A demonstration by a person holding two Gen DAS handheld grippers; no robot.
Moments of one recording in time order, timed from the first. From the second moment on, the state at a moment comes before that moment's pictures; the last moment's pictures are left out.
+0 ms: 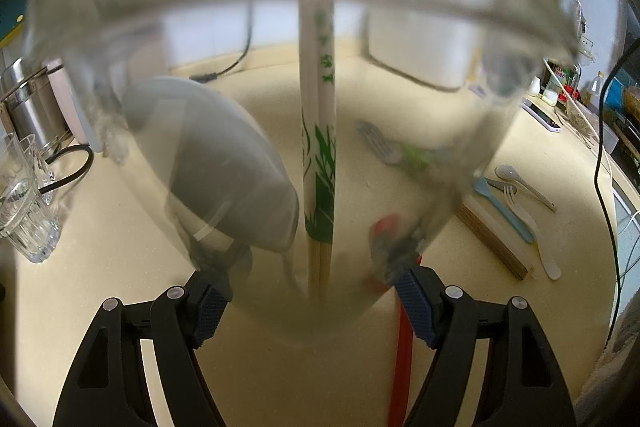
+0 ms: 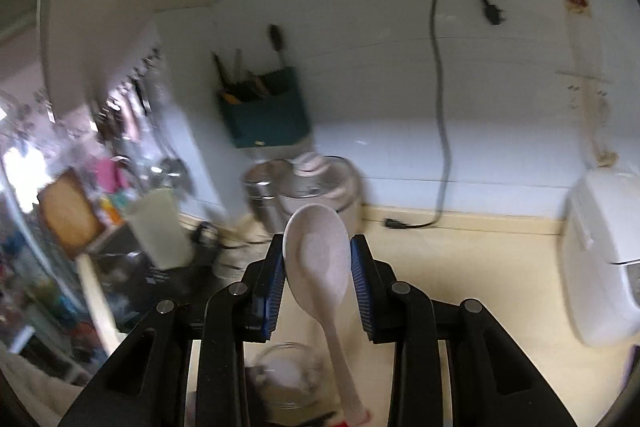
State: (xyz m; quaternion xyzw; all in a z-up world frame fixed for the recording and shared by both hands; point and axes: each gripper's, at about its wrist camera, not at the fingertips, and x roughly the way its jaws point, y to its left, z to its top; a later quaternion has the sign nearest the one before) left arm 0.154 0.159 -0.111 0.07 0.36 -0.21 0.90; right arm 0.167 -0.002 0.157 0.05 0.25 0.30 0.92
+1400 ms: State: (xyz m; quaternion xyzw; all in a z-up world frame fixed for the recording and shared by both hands) left arm 0.155 0.160 -0.111 0.07 0.36 -0.21 0.90; right arm 0.282 -0.190 -0.094 -0.11 0.53 0.02 0.84
